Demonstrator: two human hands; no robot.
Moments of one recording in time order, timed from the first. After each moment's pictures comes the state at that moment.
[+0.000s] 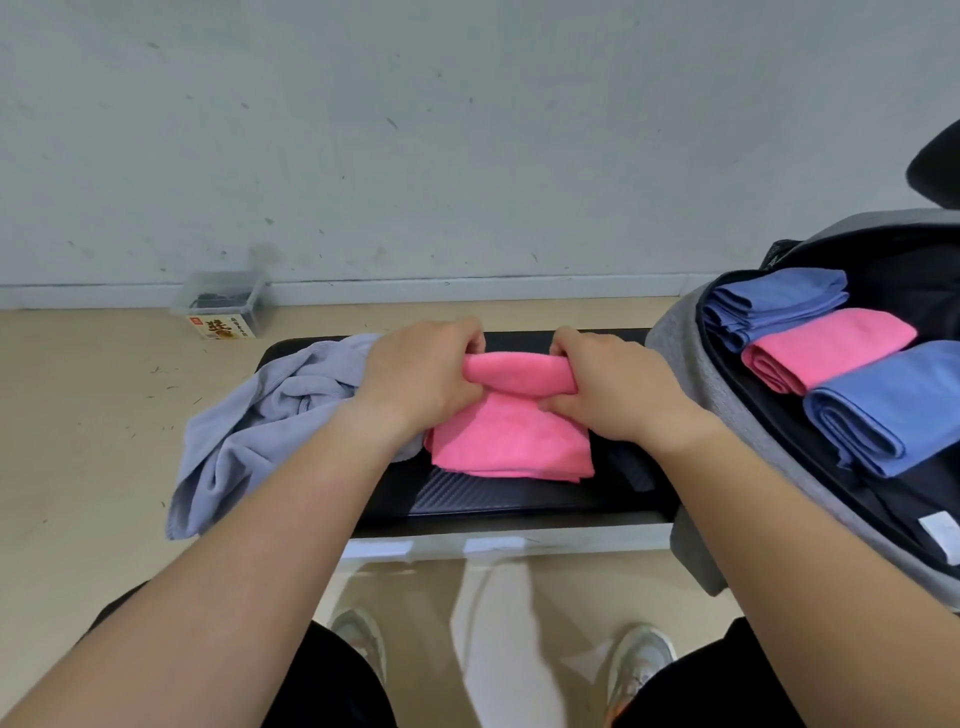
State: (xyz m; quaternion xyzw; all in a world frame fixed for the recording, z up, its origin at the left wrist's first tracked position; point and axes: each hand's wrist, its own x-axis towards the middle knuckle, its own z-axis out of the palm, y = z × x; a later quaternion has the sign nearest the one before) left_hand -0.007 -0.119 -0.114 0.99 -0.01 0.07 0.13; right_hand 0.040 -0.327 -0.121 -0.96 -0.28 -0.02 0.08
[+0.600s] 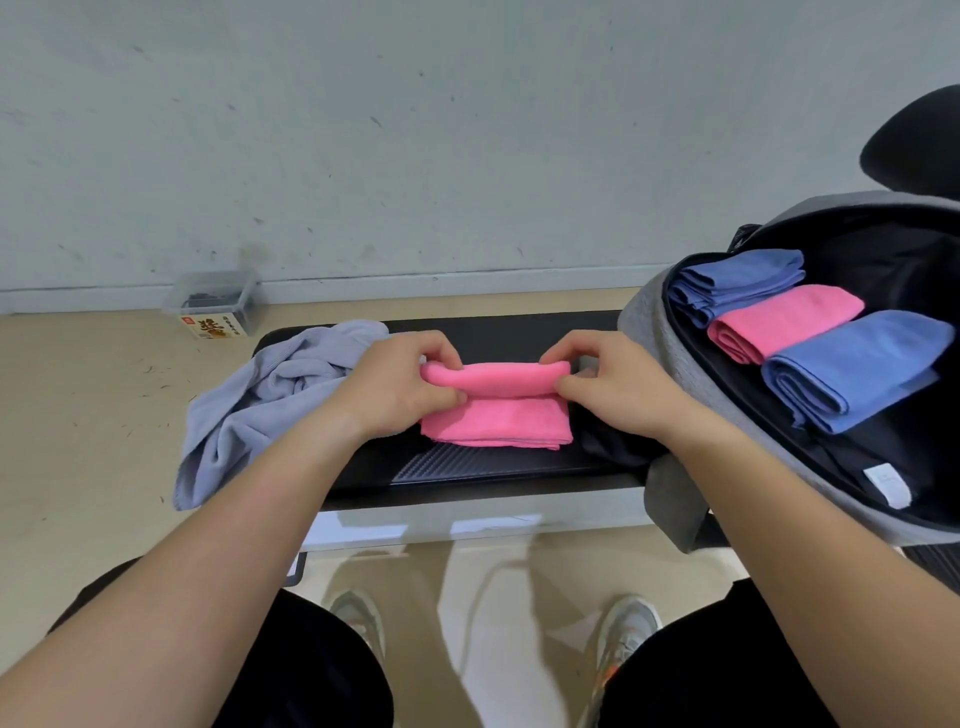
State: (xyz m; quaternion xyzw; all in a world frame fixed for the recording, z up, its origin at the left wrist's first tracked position) left_hand -0.042 -0.110 -0.122 0.93 -0.01 0.00 0.36; right_hand 0.010 -0.360 -0.118 -0.89 -0.22 0.10 0.40
